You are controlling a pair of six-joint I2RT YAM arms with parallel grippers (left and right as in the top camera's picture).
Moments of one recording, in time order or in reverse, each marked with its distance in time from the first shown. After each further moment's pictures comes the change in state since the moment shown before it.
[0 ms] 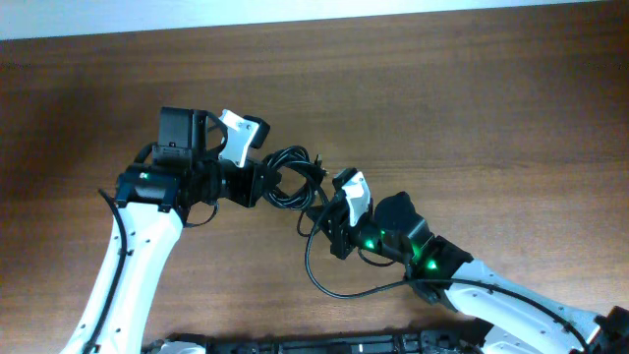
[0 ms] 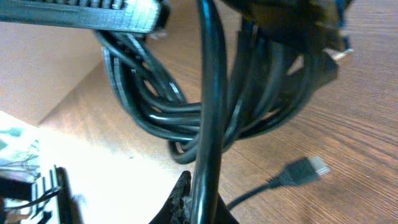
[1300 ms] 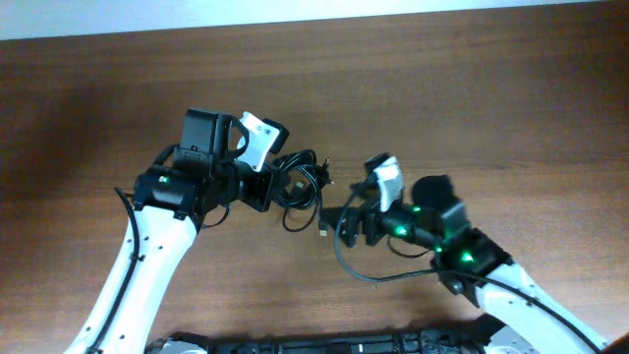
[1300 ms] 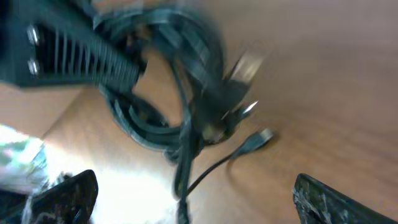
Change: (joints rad) left arm -0.108 -0.011 0.000 0.030 -0.127 0.027; right arm -0.247 -0.191 0.049 -0.284 -0.167 -0.043
